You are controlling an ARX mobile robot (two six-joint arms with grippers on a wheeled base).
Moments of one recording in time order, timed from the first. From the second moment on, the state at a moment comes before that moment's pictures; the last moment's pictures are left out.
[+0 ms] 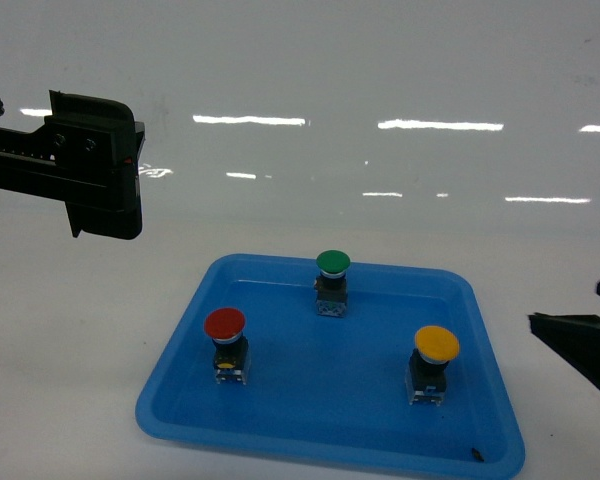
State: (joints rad) left arm -0.31 1.39 0.43 0.87 -0.24 0.10; right arm -0.01 1.60 0.46 0.67 -0.64 -0.14
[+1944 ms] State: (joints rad) left arm -0.31 1.39 0.43 0.87 -0.24 0.10; right arm 0.14 2.10 0.77 0.71 -0.57 -0.48
